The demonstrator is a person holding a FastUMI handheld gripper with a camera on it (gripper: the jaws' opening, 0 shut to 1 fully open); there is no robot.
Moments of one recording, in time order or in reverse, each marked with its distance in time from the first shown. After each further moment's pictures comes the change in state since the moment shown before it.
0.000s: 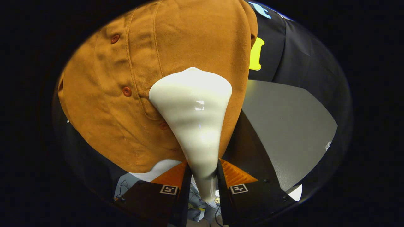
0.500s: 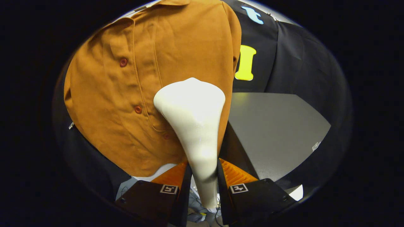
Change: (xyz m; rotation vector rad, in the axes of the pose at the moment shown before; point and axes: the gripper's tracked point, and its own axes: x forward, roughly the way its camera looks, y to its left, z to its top) arm -0.013 0.003 0.037 0.036 -0.188 -0.018
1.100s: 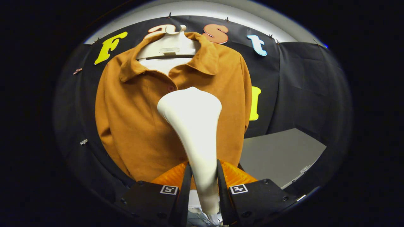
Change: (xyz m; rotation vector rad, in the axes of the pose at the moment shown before) arm -0.078 0.061 0.101 -0.008 -0.313 0.095
